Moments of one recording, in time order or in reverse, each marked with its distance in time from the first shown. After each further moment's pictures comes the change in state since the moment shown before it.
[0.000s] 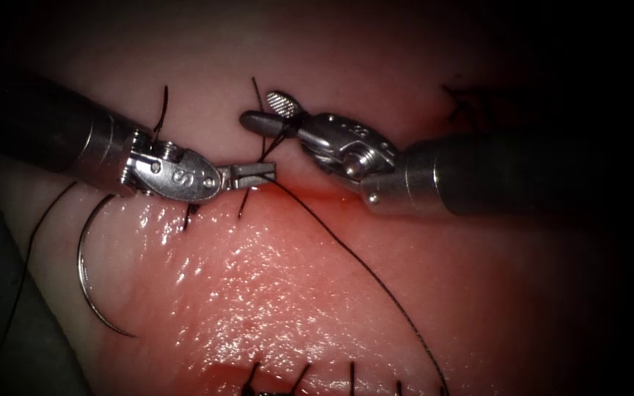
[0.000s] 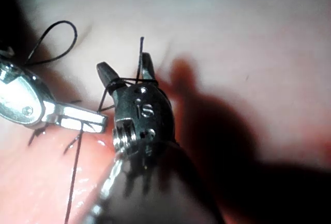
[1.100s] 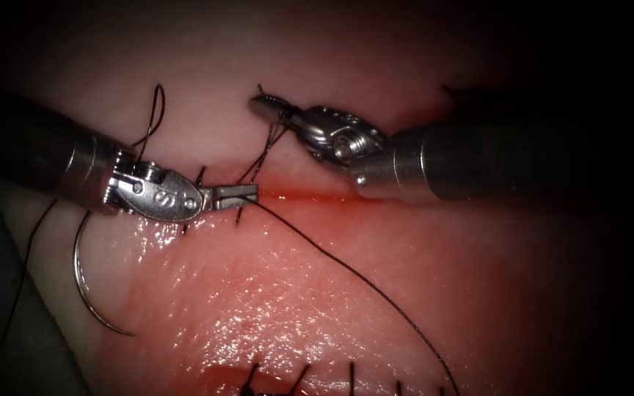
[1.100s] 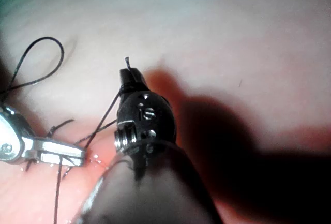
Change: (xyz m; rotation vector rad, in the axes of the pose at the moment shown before) right arm -0.002 -0.002 0.001 0.032 -0.090 0.041; left arm -0.001 0.001 -0.001 -0.015 -0.001 0.022
